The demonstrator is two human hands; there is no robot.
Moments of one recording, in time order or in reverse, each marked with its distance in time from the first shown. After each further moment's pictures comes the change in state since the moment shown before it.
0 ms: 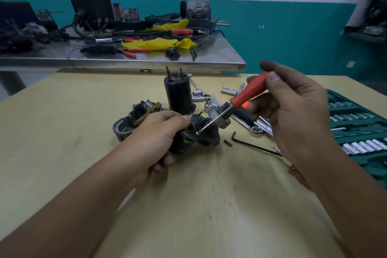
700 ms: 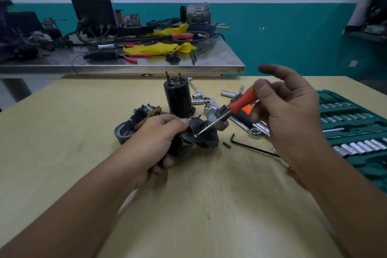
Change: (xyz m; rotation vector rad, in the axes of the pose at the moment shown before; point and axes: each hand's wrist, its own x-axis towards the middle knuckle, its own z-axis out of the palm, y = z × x) left_hand 0.002 -0.001 -0.002 -0.006 -0.022 -0.004; right_hand -0.002 0.000 -0.001 -0.065 -0.007 -0.028
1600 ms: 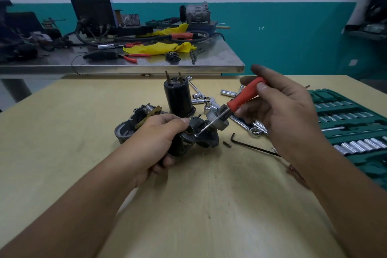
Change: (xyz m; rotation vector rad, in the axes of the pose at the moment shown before) left_hand 0.000 0.001 -0.002 0.020 0.008 -0.008; right_hand 0.001 -0.001 0.001 0.064 -0.079 0.107
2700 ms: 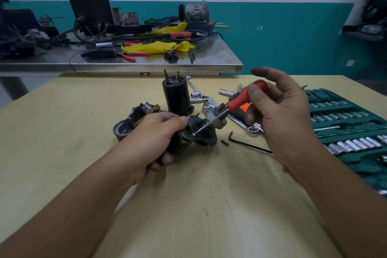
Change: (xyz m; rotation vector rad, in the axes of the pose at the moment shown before) left_hand -0.001 0.002 0.002 0.023 0.014 0.010; right_hand -0.003 0.007 -0.001 -0.083 0.051 -0.053
